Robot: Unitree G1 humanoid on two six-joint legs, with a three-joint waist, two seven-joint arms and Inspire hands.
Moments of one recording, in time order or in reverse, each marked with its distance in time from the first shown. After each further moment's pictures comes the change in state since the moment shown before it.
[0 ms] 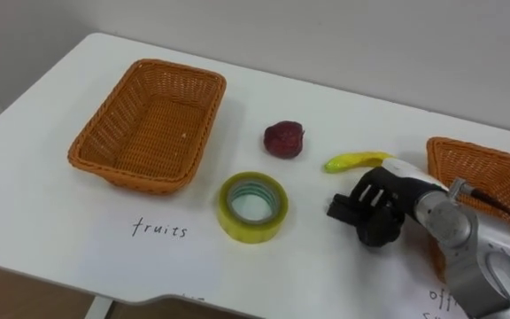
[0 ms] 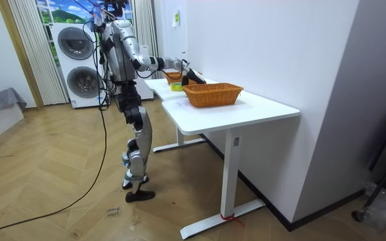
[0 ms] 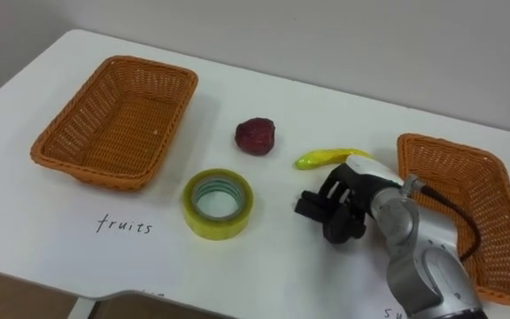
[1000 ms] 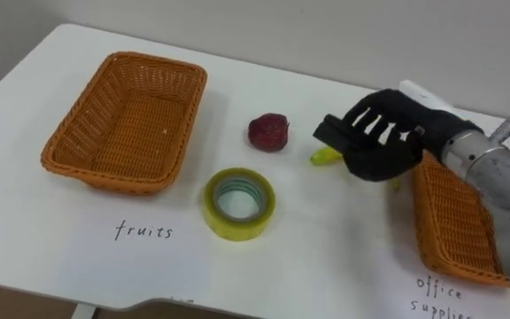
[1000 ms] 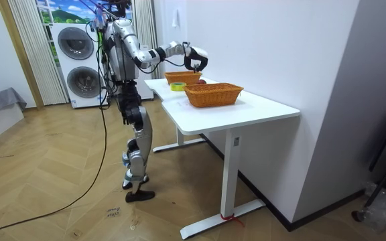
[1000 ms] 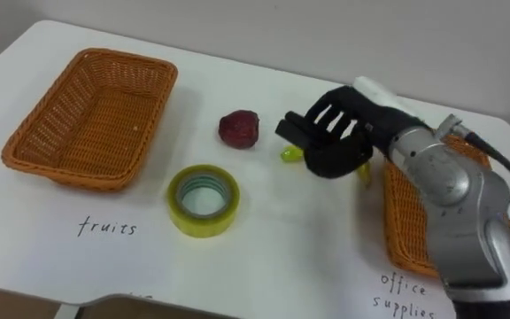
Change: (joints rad) left arm 0.072 0.006 0.120 0.001 0.048 -0.038 -0.031; right arm -0.061 -0.072 -0.213 -0.288 0.256 -0.087 -0.043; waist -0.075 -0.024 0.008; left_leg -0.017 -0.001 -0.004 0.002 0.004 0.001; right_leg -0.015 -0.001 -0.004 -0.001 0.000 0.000
